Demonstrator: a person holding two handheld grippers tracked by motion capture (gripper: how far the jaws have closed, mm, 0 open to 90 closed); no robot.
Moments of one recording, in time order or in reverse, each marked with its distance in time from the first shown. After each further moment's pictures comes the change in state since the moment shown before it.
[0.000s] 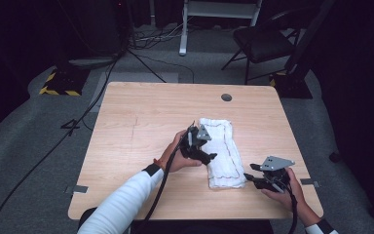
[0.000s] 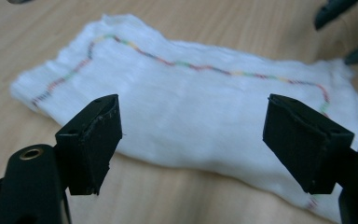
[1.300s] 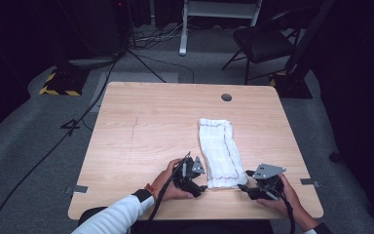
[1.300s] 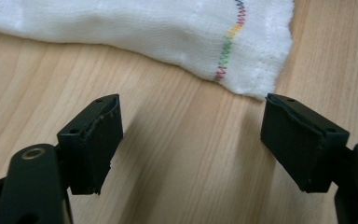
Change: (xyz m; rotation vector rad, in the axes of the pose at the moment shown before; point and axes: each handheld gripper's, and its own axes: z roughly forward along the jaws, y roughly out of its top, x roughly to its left) left arm -0.045 -0.057 -0.003 0.128 -0.053 0.022; right arm 0.023 -0.003 0.006 0.043 0.051 -0.041
